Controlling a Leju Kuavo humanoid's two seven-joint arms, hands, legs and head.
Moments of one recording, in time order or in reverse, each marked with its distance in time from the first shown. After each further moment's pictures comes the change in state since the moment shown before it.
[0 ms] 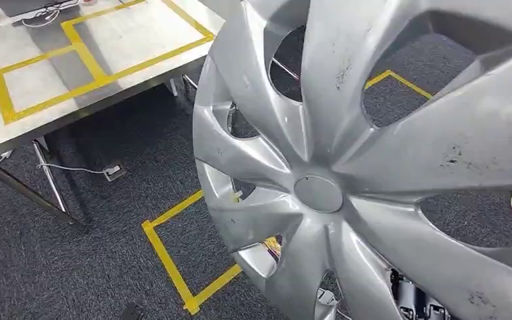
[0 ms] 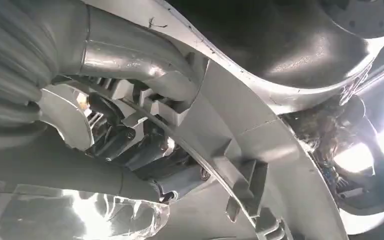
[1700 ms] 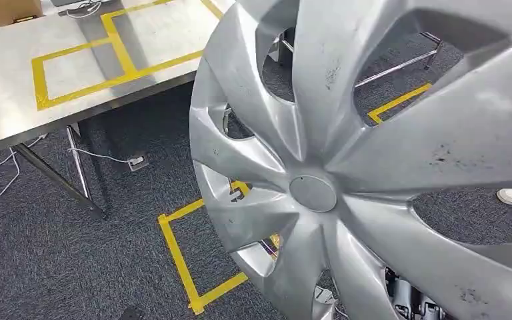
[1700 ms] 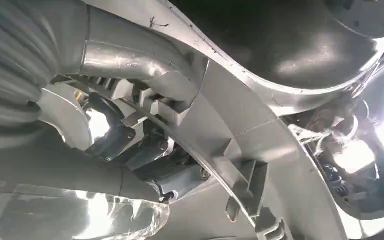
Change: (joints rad) left arm 0.015 0.004 0.024 -0.003 -0.015 0.001 -0.013; right arm -0.009 -0.005 0.009 0.001 0.008 -0.006 0.000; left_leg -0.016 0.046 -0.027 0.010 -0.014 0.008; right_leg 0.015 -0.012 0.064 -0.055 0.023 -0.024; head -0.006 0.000
